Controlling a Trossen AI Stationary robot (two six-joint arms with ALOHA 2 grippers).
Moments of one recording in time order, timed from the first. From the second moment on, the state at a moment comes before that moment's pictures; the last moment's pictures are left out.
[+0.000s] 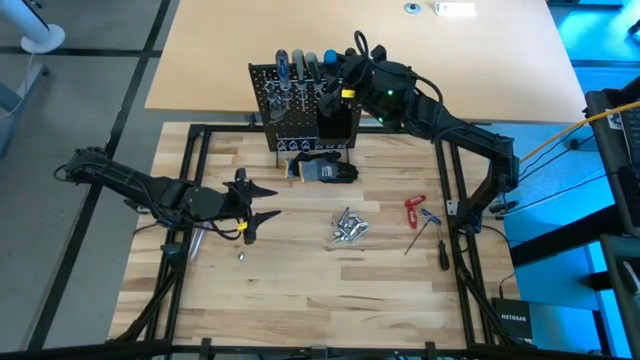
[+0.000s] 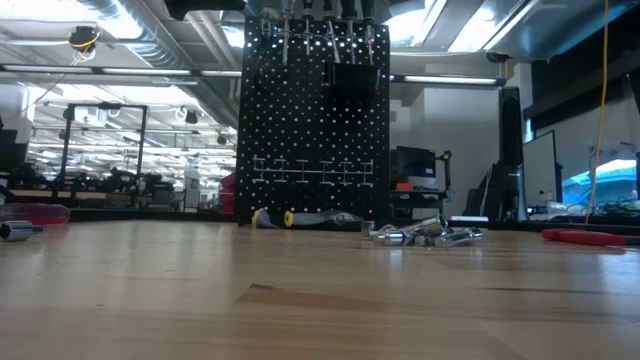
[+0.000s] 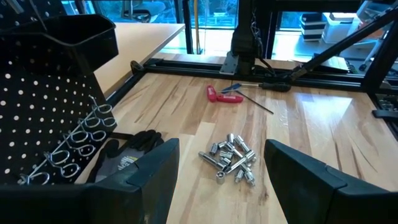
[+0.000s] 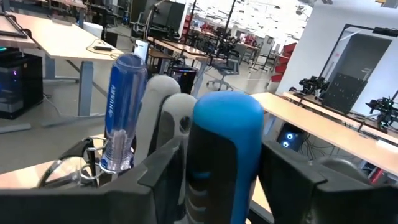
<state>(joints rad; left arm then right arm) -0.32 1.00 0.82 -0.18 -0.59 -0.16 -0.28 1.68 1.95 -0.27 0.56 -0.24</state>
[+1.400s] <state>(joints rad) -0.32 1.10 0.82 -0.15 -0.59 -0.17 0.39 1.44 1.73 -1.23 0.67 0.30</state>
